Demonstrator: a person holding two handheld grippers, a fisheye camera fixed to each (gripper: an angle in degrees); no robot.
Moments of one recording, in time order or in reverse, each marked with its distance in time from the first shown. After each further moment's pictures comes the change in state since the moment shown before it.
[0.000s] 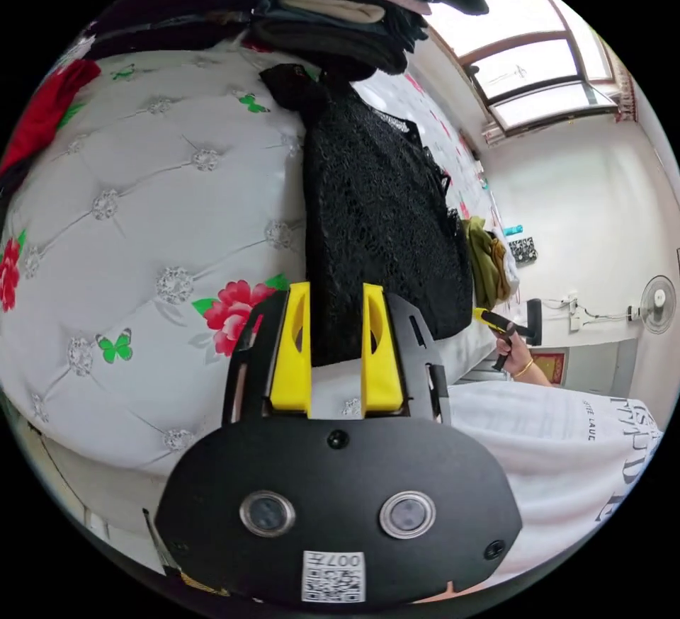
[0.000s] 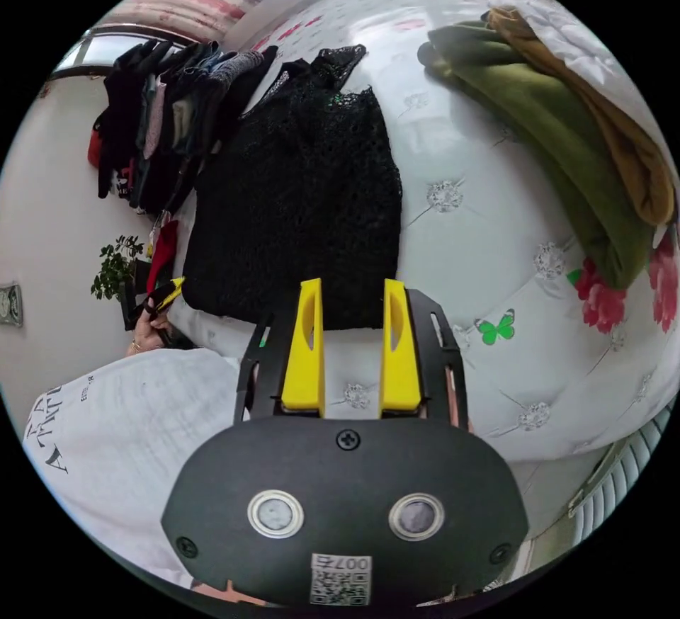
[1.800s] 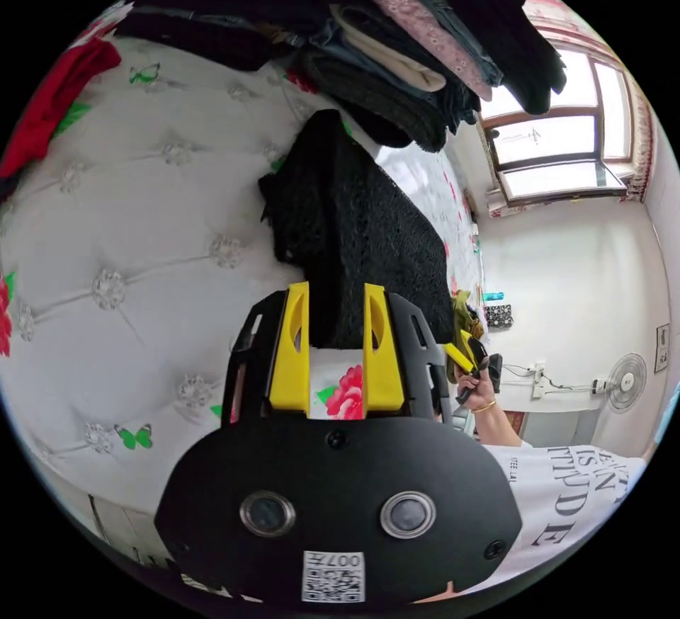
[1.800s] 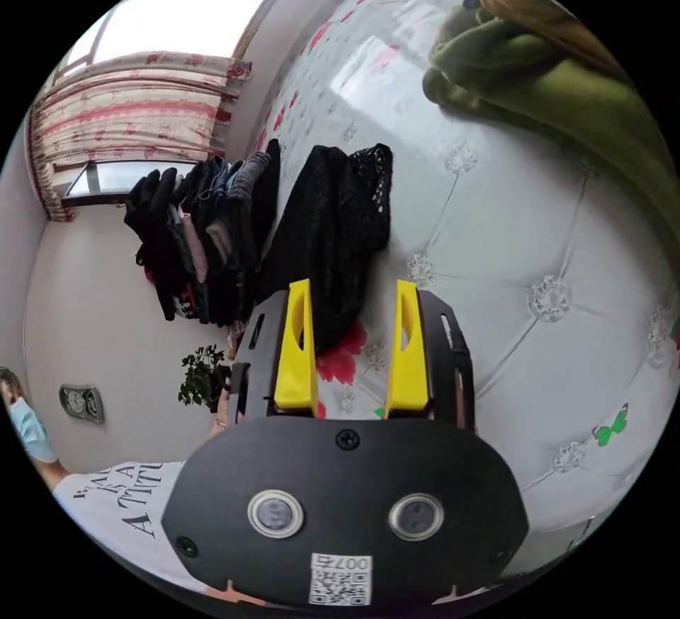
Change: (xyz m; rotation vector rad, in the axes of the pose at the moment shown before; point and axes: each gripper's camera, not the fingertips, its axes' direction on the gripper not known) left arm -0.091 -0.074 -0.043 0.135 0.115 -0.225; right arm 0.171 -0.025 0.048 0.299 -0.356 0.297
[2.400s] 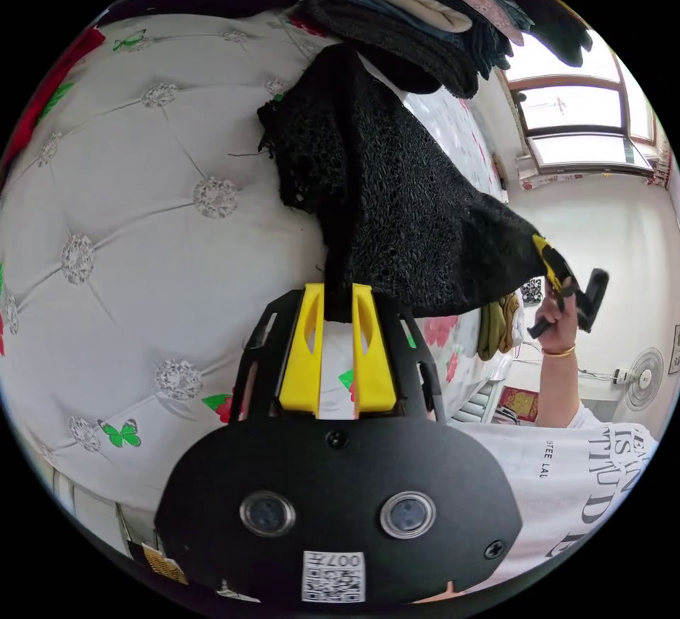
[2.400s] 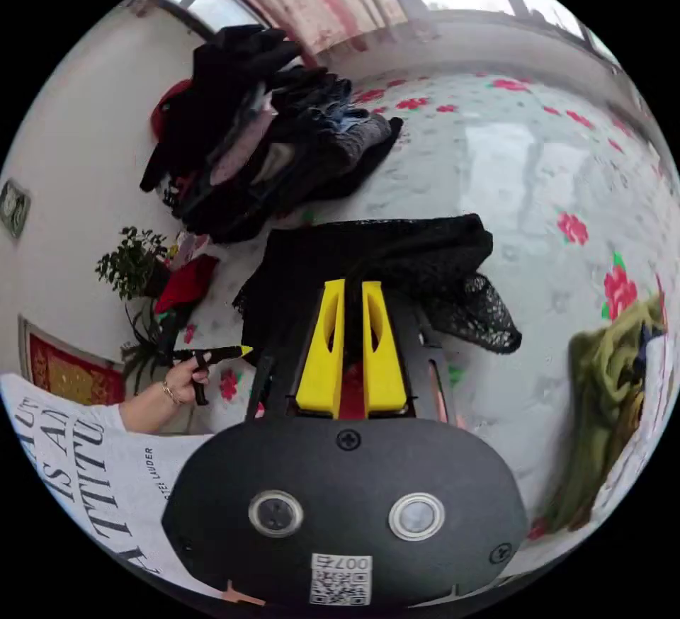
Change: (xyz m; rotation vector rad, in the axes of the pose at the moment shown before) left arm 0.002 0.007 0.017 -0.138 -0.109 0.020; right arm -0.225 -0.005 0.148 -0.133 0.329 -0.771
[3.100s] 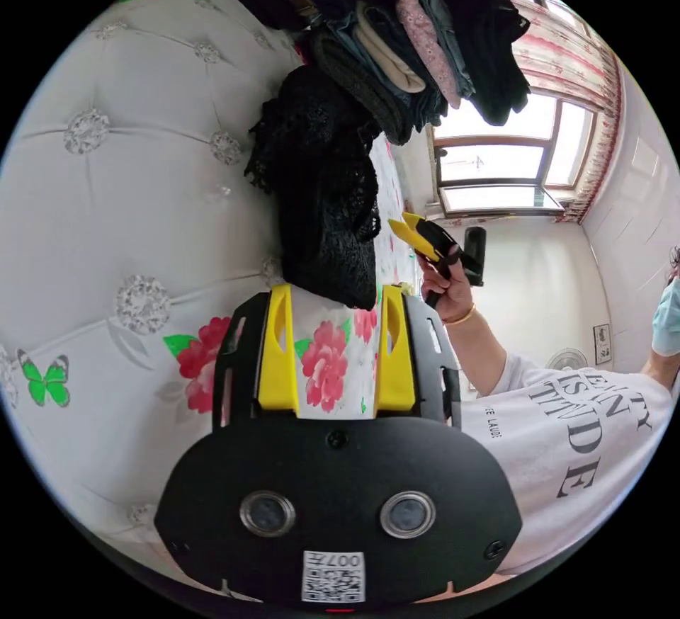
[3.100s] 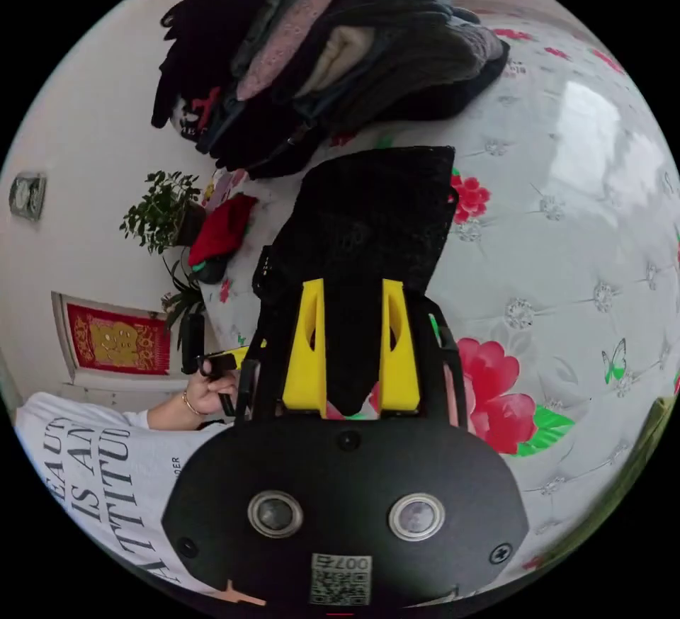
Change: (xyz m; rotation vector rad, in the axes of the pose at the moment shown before) left arm -0.040 0.071 -0.089 0.164 0.447 -0.042; right arm -0.026 -0.032 0.200 -0.285 -0.266 0.052
